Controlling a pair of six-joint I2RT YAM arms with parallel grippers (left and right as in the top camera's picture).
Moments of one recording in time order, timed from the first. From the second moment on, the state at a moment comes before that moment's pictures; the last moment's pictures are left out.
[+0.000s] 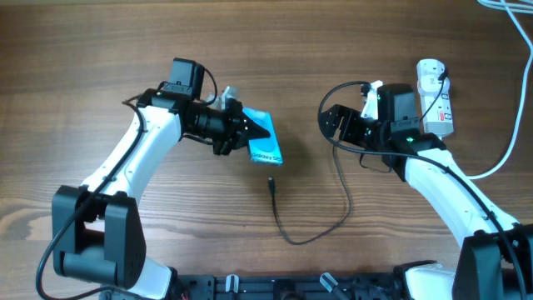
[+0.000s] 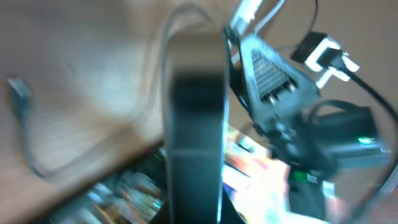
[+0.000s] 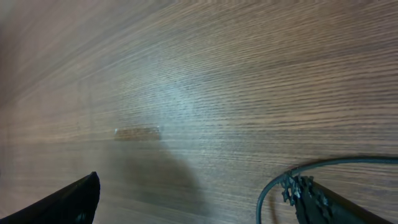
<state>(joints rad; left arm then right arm) -0.21 1.70 1.18 -0.81 1.09 -0.78 0.18 1.48 0.81 -0.22 -0.34 0.50</state>
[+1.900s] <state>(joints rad) -0.24 1.70 1.18 -0.77 1.40 -1.38 0.18 1.48 0.81 -0.22 -0.32 0.58</state>
